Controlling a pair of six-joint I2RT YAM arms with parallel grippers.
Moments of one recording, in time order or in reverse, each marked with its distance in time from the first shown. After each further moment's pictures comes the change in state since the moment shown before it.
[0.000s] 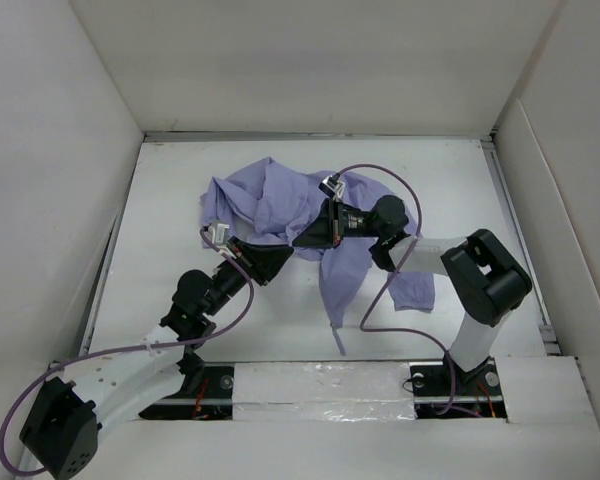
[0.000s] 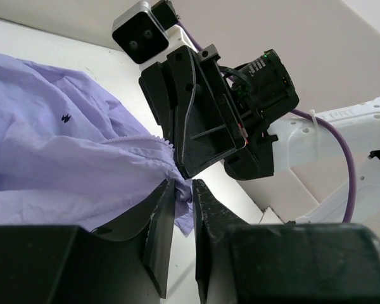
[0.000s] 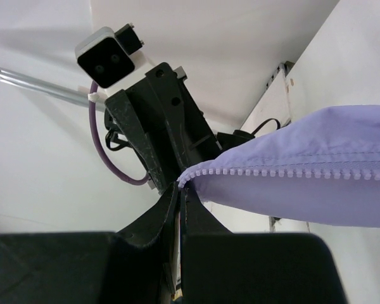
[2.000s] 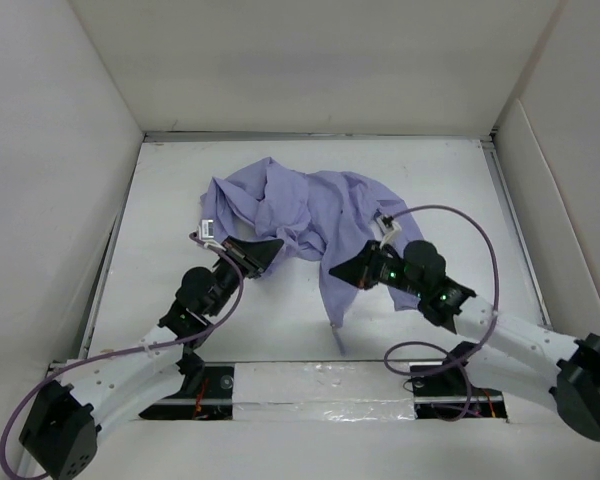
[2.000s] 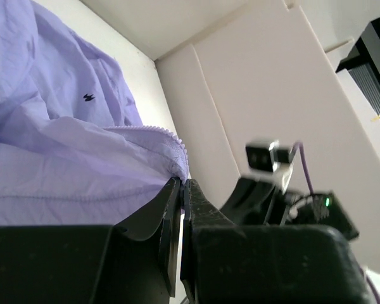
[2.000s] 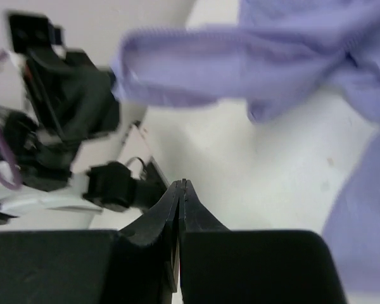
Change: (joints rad) left arm 0.002 -0.031 0.010 -0.145 -0.207 -0.328; right arm 0.076 -0.709 -0.344 -0.823 0.632 -0.636
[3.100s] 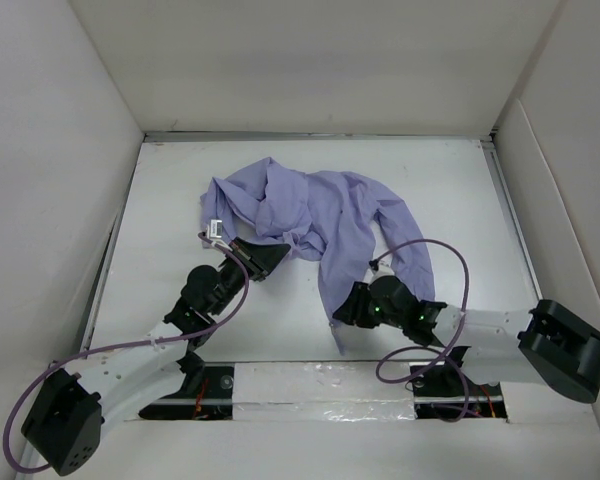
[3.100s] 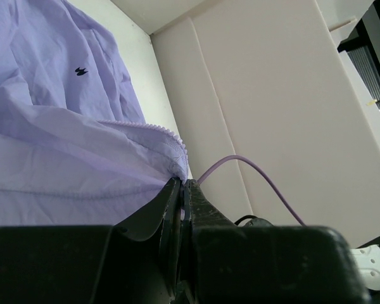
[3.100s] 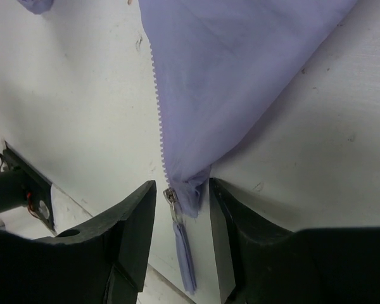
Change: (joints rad) left arm 0.000 0.084 -0.011 0.053 0.064 -0.048; right arm 0.253 0.142 -0.245 -0.124 0.400 0.134
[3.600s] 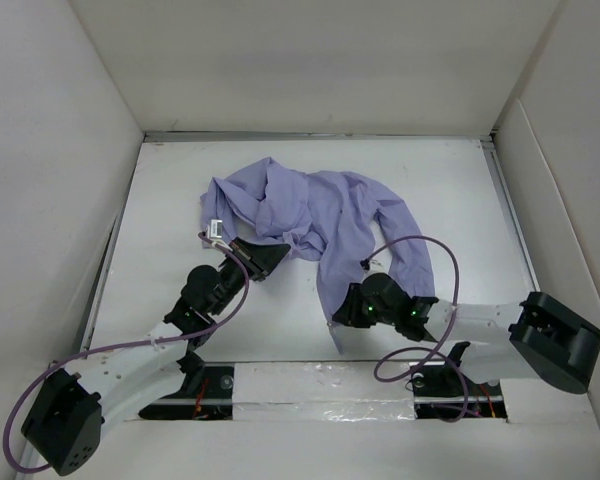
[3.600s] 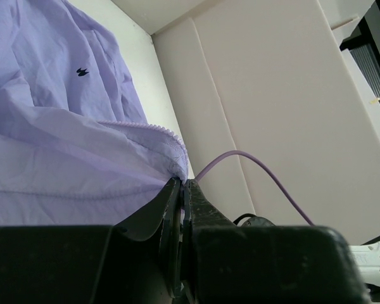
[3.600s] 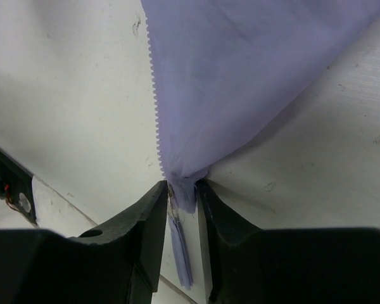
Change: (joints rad) left arm 0.000 0.000 0.000 -0.001 0.001 0.010; right arm 0.031 0.049 0.066 -0.086 0.002 -0.043
